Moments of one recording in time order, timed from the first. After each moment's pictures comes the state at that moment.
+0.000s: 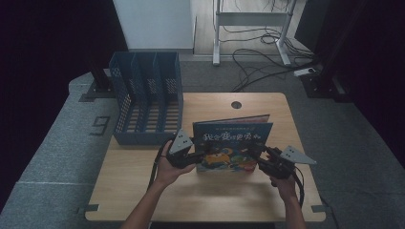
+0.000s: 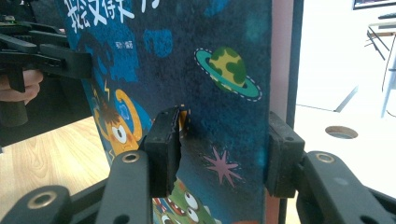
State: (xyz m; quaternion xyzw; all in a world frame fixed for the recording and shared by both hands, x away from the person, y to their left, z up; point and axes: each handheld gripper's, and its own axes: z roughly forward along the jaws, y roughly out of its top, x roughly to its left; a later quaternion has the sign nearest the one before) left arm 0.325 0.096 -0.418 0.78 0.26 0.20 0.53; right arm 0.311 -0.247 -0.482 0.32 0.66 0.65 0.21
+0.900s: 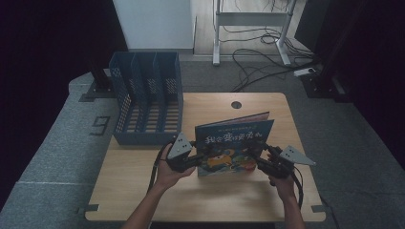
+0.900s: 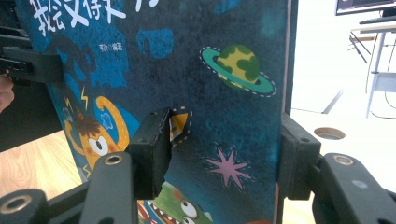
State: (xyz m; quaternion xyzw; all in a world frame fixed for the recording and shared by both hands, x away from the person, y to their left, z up) left arm 0.314 0.096 -0.416 0.78 0.24 0.19 0.54; right arm 0.313 -0.245 -0.485 0.34 0.64 0.65 0.23
